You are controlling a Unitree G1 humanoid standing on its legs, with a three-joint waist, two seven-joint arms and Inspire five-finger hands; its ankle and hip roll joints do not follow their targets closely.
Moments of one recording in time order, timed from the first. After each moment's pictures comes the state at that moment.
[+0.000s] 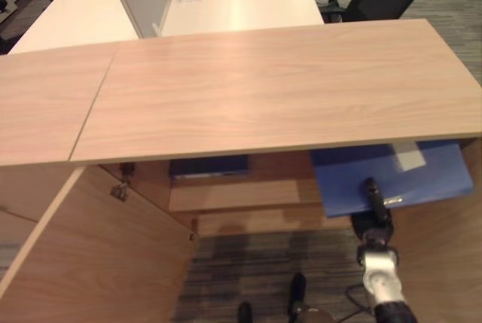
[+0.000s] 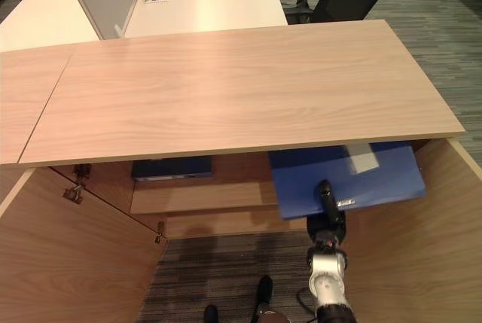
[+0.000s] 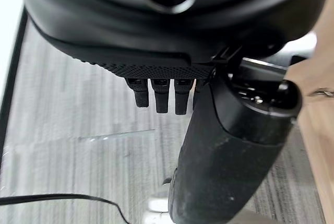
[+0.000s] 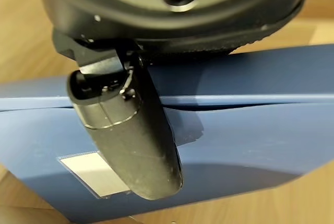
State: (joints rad) left arm 0.06 0.22 -0.06 1.29 -0.03 0.03 0.08; right arm -0.21 -0.20 -0.06 0.46 1.47 -0.32 -0.11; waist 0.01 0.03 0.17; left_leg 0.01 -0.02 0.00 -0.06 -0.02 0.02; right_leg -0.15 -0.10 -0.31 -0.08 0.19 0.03
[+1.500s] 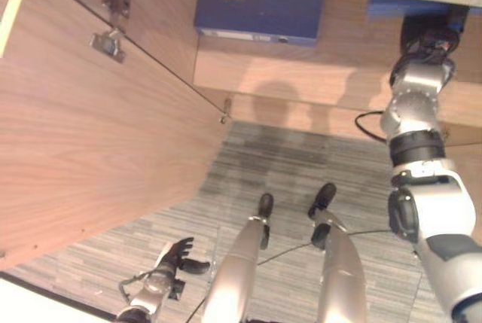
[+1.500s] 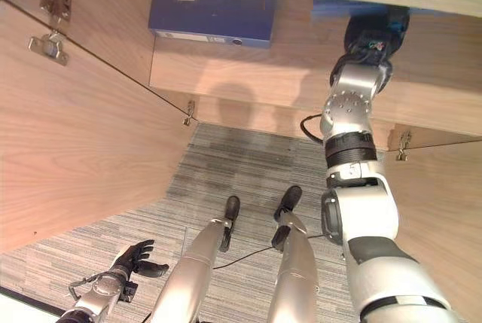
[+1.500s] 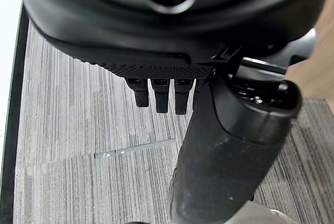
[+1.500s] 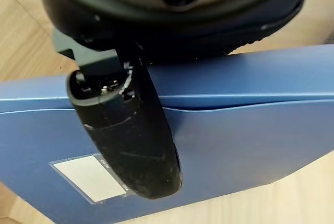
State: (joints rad) left arm -0.13 0.42 -0.36 0.91 -0.19 0.01 0.09; right arm -1.26 -0.40 -0.06 0.82 1.62 -0.48 -0.23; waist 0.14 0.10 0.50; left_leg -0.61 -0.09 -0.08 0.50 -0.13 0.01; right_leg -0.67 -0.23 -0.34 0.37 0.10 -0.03
